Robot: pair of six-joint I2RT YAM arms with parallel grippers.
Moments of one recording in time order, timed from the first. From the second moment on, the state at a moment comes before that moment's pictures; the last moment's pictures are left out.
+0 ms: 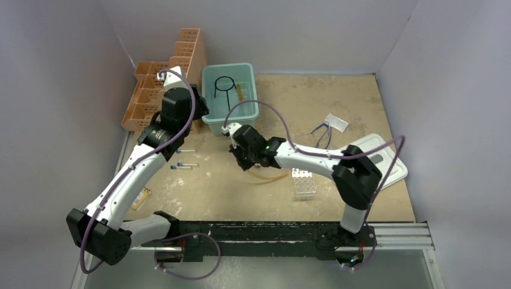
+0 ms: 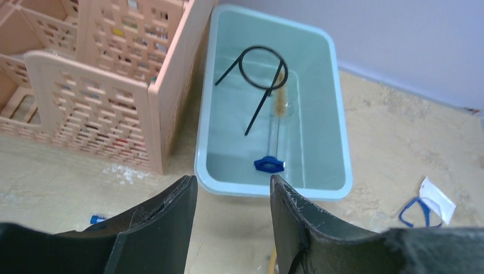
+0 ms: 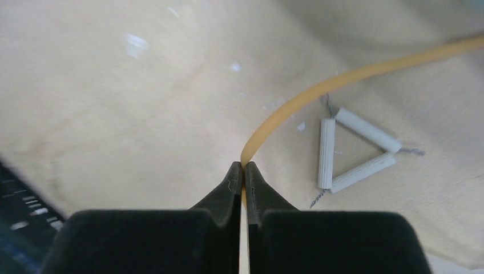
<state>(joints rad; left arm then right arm) -0.43 1.15 1.15 -0.36 -0.44 -0.47 0.97 1.83 1.25 -0.34 0.08 0.23</state>
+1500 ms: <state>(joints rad) -0.40 1.35 1.41 -0.36 -0.61 -0.49 0.64 2.03 1.99 -0.12 -0.29 0.16</state>
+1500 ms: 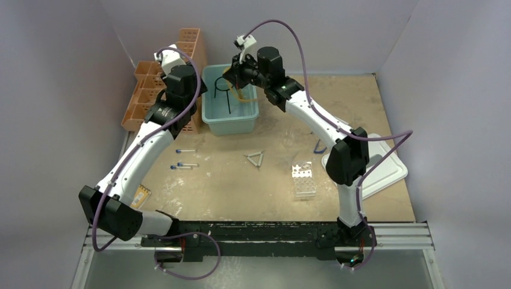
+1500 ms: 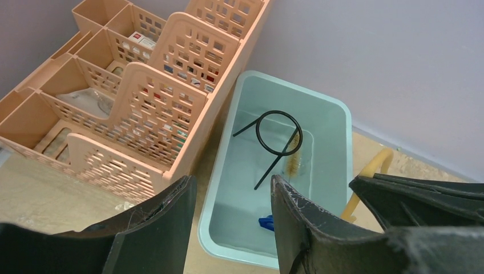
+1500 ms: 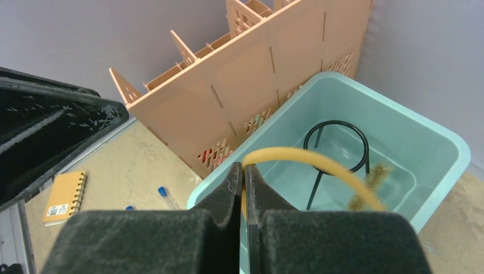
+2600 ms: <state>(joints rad) -0.38 1.38 1.44 -0.37 -0.58 -0.47 0.63 2.23 1.88 0.07 -0.42 0.27</state>
